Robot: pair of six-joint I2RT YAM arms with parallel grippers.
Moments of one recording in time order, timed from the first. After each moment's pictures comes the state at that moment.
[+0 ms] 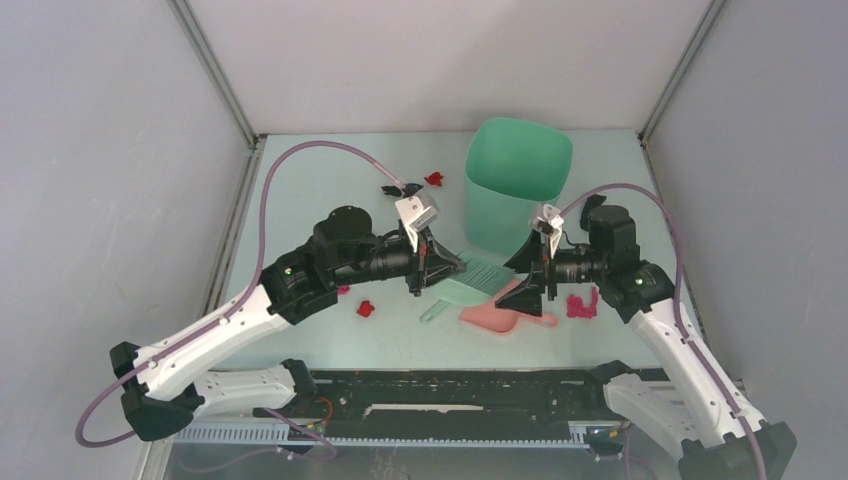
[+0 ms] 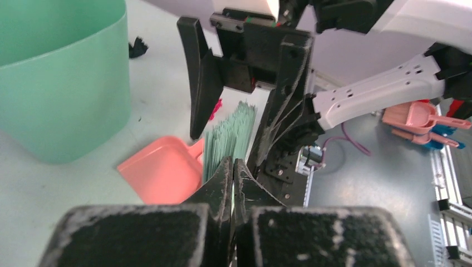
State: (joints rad) left arm -0.99 1.04 1.16 -0.30 0.30 -0.24; right arm 0.32 0.87 0.84 -0.49 -1.10 -0.12
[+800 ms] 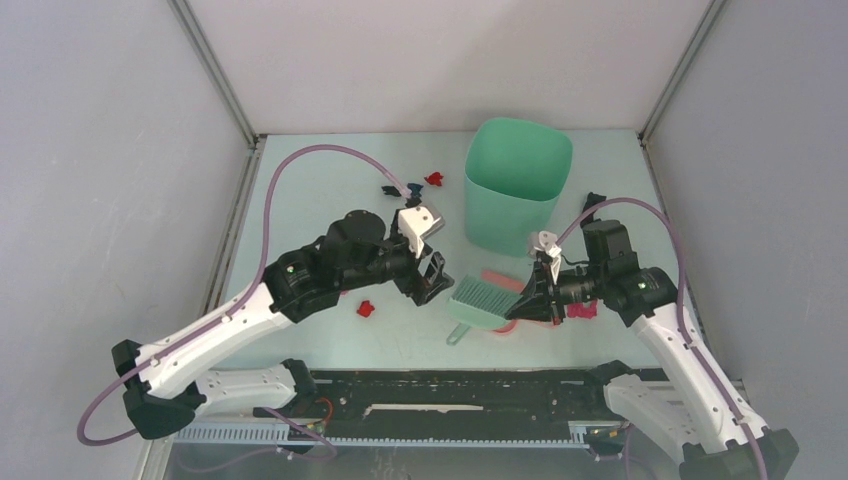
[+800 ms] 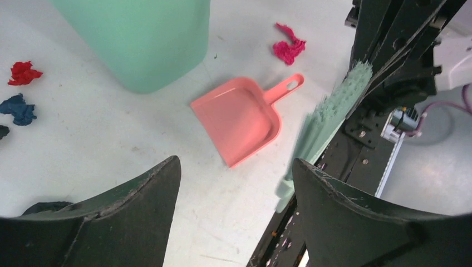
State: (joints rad) left arm -0.99 1.06 1.18 -0.53 0.07 -0.09; right arm 0.32 0.84 0.84 -0.81 -1.14 -0.44
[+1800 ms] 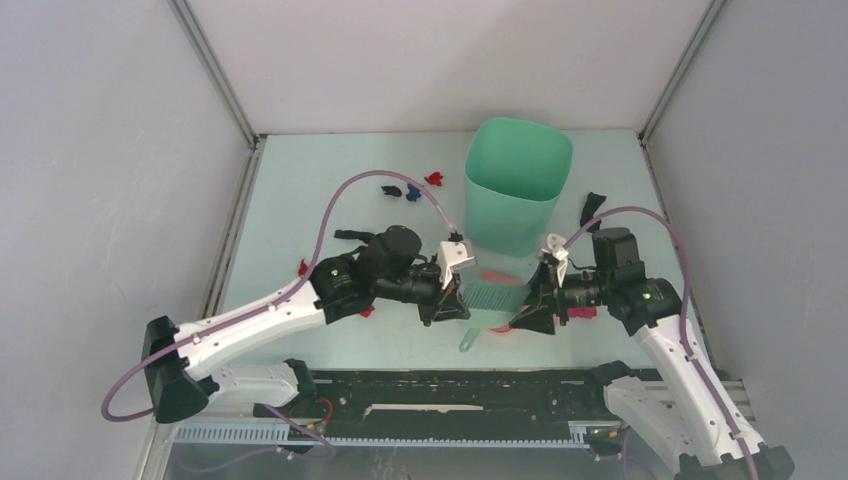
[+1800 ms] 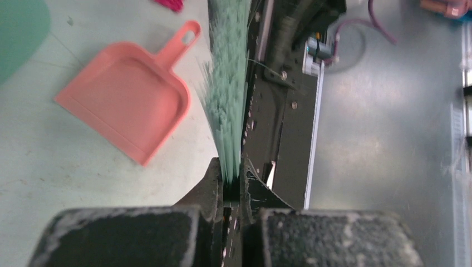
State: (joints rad) left arm -1.03 1.19 1.05 -0.42 0.46 -0.06; right arm 0.28 0.79 0.78 -0.80 -1.11 -0.44
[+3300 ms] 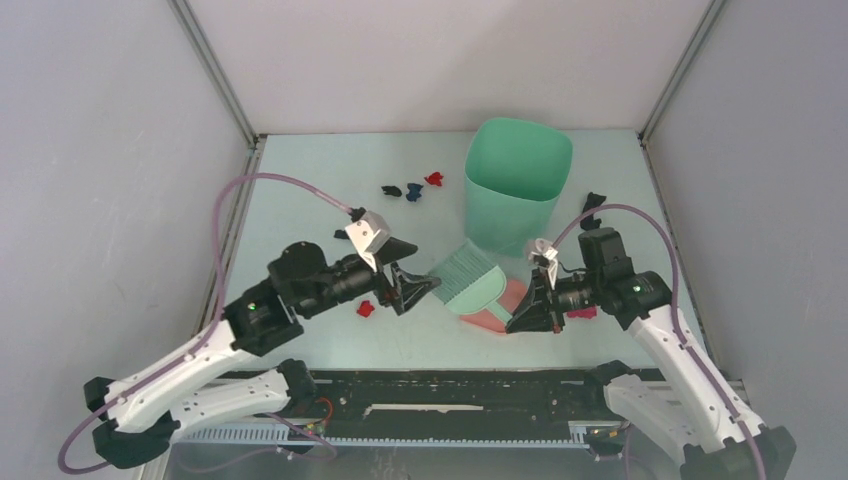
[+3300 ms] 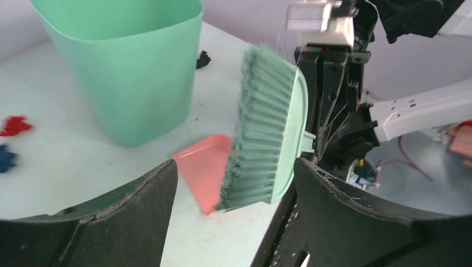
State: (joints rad) left arm -1.00 0.78 0.93 -0.24 0.07 -0.15; right arm 0.33 0.84 0.78 -0.84 -1.17 -0.40
